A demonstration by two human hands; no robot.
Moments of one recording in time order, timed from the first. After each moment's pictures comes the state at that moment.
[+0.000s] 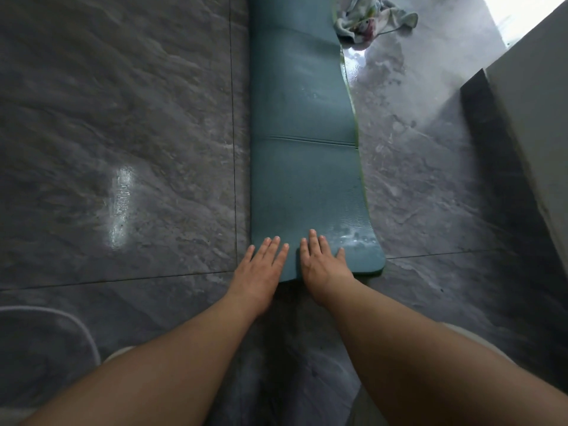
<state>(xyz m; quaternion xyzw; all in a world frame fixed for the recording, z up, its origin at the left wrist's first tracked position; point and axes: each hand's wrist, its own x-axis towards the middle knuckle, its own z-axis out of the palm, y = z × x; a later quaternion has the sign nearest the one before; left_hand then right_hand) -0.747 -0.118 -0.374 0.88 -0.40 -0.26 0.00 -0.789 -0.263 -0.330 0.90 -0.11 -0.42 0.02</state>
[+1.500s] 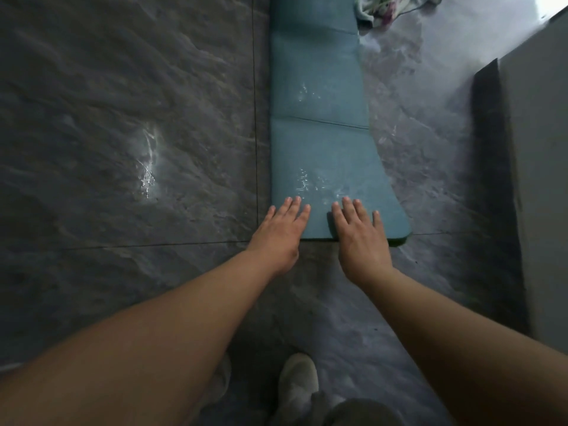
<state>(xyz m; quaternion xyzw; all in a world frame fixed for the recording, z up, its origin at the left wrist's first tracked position) -0.709 -0.130 -0.170 0.86 -0.37 -0.33 0.11 -0.792 -0.287 -0.141 0.95 -0.14 -0.28 -0.01</state>
